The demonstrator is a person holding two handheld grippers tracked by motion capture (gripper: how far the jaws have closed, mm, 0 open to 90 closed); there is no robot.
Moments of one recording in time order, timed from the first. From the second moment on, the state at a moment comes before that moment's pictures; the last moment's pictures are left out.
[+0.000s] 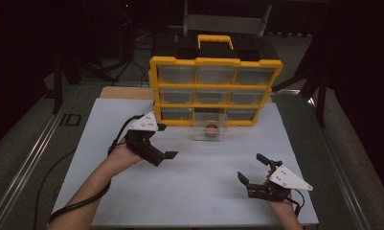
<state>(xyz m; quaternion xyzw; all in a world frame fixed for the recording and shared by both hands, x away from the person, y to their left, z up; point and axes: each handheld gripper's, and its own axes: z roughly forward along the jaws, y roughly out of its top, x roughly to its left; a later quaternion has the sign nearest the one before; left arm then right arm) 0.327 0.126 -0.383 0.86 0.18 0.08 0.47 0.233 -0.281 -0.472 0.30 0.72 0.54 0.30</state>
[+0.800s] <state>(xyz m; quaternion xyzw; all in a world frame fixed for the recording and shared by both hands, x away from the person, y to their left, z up) 0.270 0.200 -0.407 0.83 0.22 0.10 0.49 0.232 -0.279 -0.473 0.30 0.73 0.54 0.30</state>
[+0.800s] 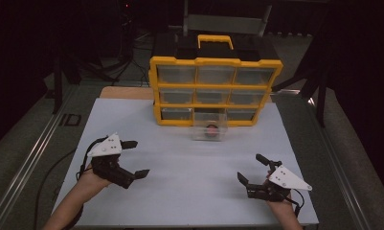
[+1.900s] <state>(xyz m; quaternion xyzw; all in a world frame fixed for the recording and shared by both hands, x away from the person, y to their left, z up) 0.218 0.259 -0.489 0.77 0.34 0.23 0.48 0.232 -0.277 -0.474 0.30 0.73 0.54 0.30</state>
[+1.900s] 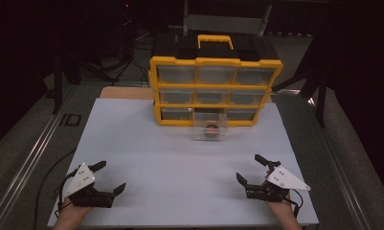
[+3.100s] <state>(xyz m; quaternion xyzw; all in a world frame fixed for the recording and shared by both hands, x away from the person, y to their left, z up) 0.215 0.266 -0.508 0.71 0.42 0.32 0.46 0.231 -0.273 -0.481 0.29 0.74 0.53 0.29</state>
